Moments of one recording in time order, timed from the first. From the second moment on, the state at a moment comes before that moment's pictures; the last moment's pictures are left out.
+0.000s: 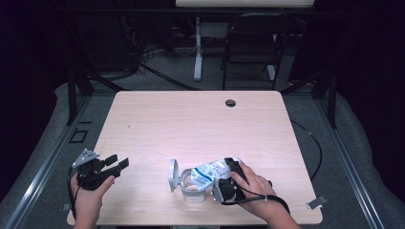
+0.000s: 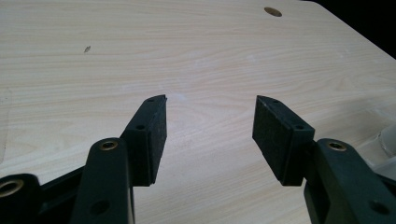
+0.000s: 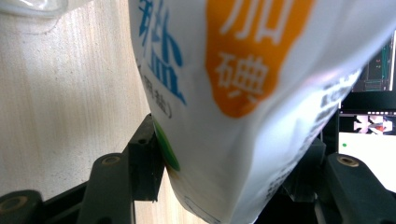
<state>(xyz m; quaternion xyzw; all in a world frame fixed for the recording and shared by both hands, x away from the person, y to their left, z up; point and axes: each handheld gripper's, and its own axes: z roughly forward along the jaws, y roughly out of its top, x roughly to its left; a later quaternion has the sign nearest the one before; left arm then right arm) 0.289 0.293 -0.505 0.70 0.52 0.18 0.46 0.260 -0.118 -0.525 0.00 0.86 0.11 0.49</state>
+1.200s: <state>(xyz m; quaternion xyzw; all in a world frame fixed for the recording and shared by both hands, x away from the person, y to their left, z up) 0.289 0.294 -0.505 0.70 0.52 0.18 0.46 0.259 -0.115 -0.520 -0.03 0.86 0.07 0.51</state>
